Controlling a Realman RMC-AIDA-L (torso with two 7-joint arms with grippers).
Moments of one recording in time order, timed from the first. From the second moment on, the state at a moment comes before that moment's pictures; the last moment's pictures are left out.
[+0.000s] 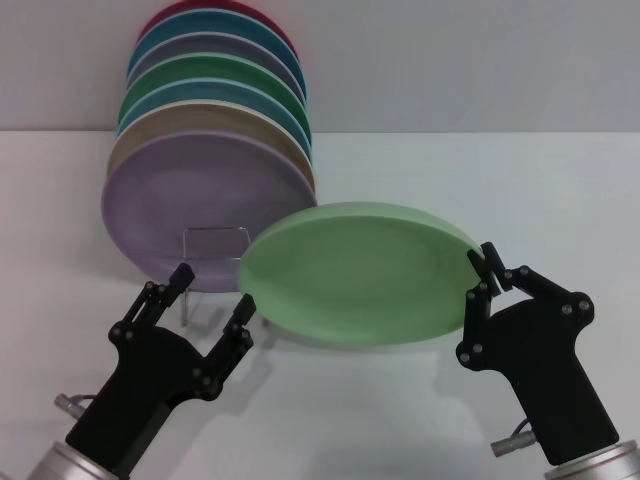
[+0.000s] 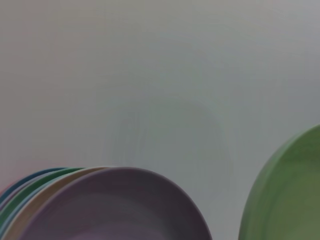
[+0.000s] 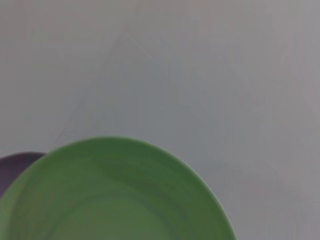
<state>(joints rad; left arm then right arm) -0.25 -2.08 -0.18 -0.38 2.13 1.48 -0.01 0.02 2.08 0.36 0.85 -2.19 -1.36 -0.95</state>
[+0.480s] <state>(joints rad) -0.26 -2.08 -0.18 -0.39 2.13 1.45 -0.01 0.02 2.08 0.36 0.85 -2.19 -1.36 -1.00</state>
